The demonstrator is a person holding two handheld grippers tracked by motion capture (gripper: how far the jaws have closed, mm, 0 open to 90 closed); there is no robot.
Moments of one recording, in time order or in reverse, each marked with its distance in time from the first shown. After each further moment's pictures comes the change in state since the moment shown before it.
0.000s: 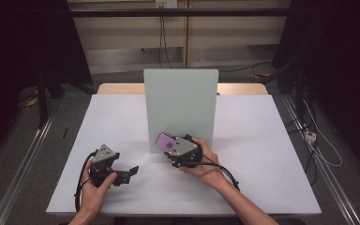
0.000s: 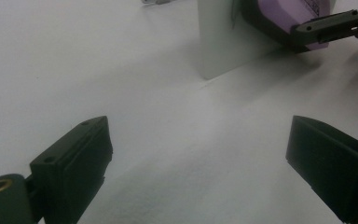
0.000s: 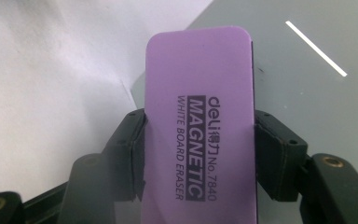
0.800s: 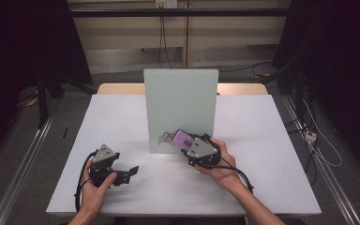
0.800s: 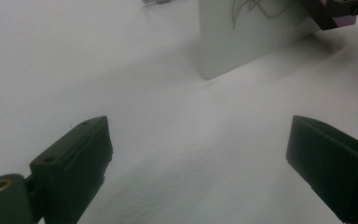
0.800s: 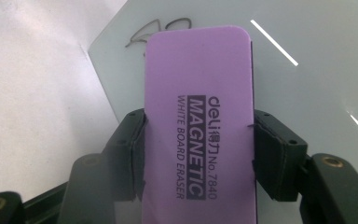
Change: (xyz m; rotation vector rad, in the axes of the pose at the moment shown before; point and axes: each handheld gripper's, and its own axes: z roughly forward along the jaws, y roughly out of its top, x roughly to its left) left arm 0.000 0.000 0.002 0.004 0.001 -0.002; right arm -0.016 -0.030 -0.037 -0.001 -0.120 -0.014
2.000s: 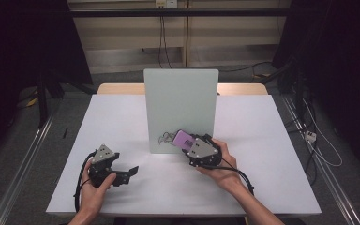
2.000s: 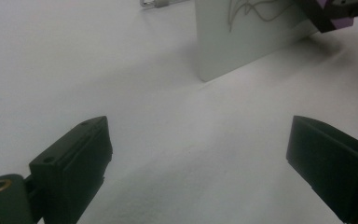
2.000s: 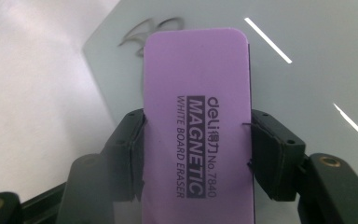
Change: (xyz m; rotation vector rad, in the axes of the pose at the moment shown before) left arm 0.000 0.000 -0.004 -0.012 -0.005 0.003; right arm -0.006 0.001 -0.008 0.000 -0.037 0.006
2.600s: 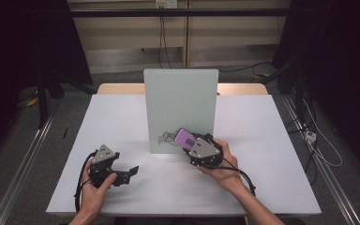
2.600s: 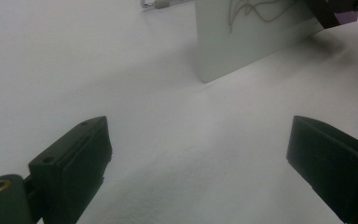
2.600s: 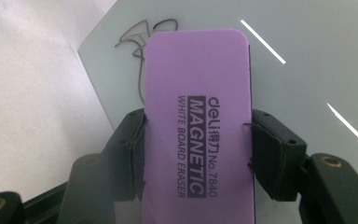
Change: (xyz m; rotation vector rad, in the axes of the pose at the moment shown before) left arm -0.002 0.000 0.002 -0.007 0.004 0.002; right arm 0.004 -0.002 0.001 -0.003 -0.006 -0.010
